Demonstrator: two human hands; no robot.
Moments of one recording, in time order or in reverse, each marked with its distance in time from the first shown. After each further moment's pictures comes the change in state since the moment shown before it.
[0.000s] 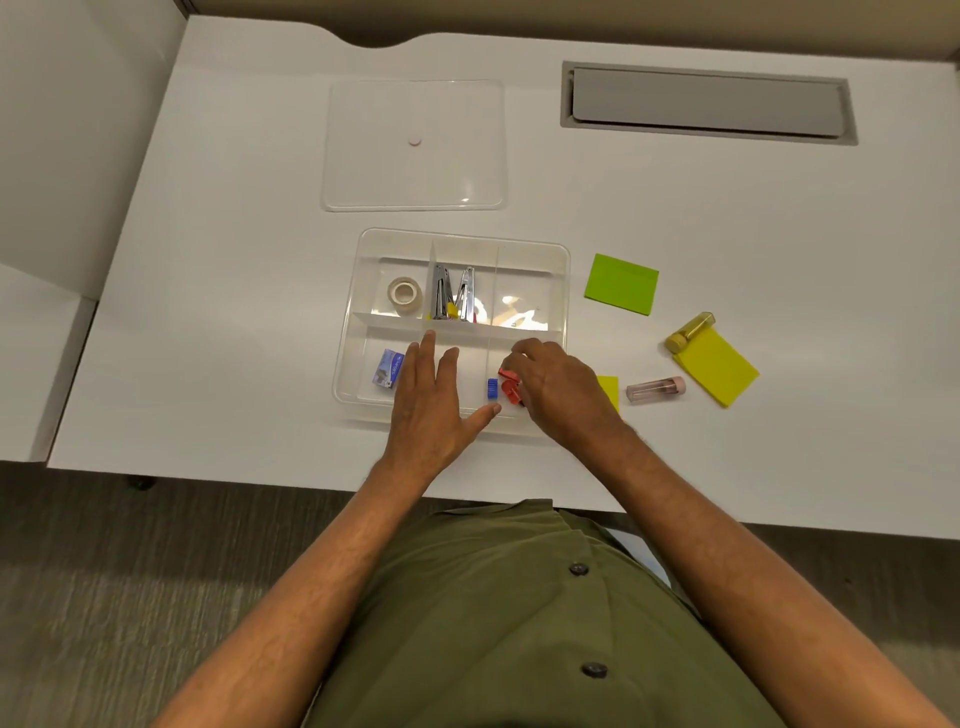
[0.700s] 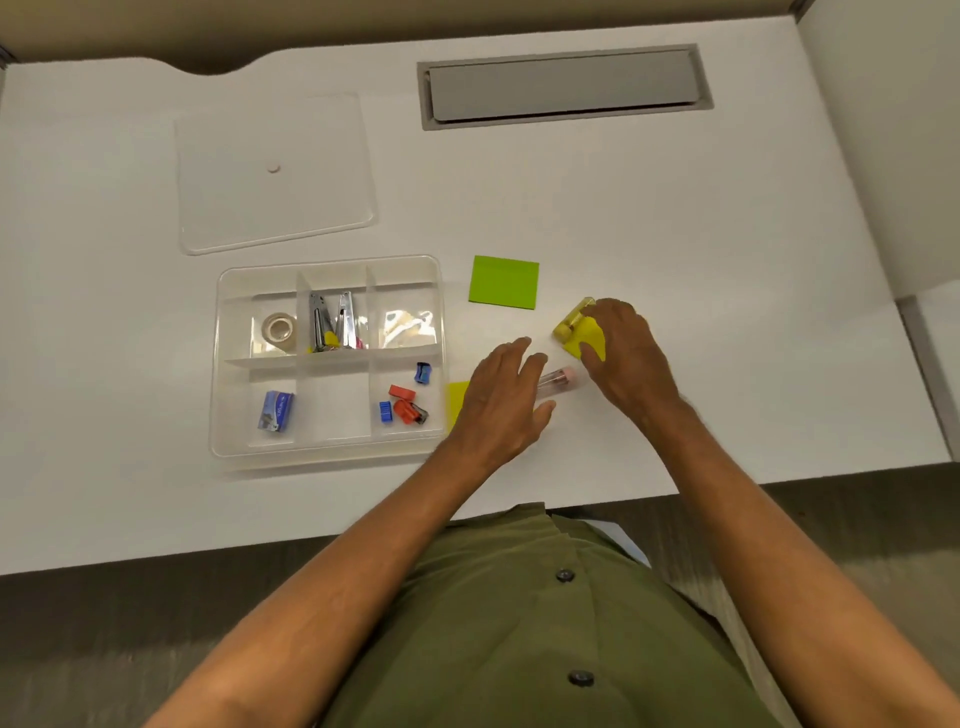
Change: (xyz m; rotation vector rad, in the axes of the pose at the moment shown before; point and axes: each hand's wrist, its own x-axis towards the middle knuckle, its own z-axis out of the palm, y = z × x) left_hand 0.023 0.187 0.061 0.033 -0.097 0.520; right_hand -0.080 0.200 -0.021 0.332 0.248 0.480
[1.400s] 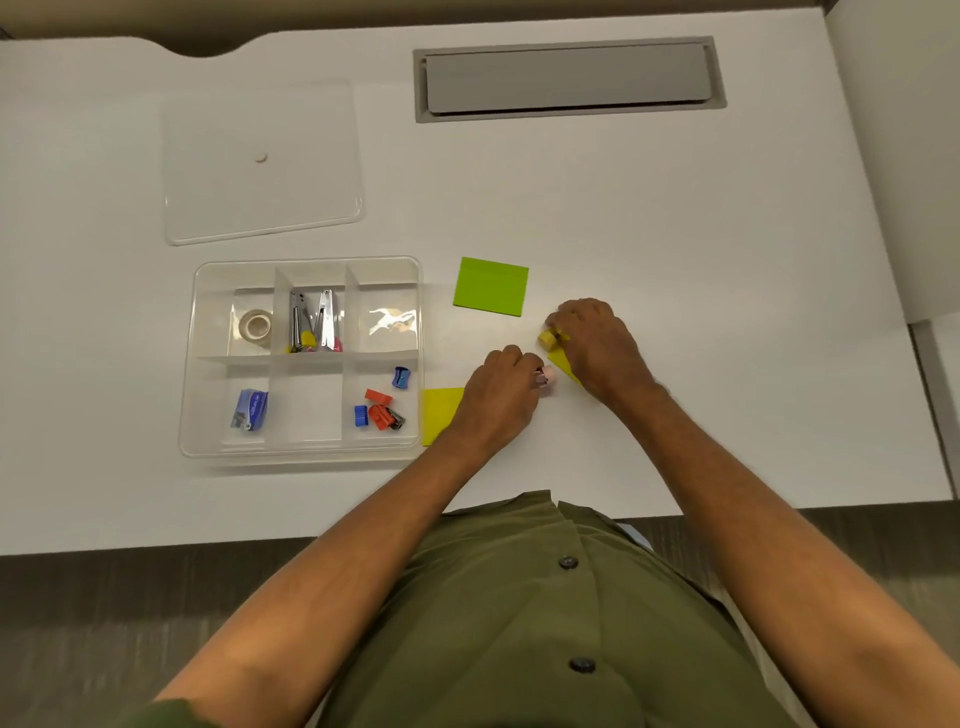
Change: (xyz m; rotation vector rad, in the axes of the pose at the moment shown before) left_hand 0.050 0.005 0.033 -0.036 0.017 -0.063; right_hand 0.054 0.031 0.023 -0.206 -0.050 -0.316
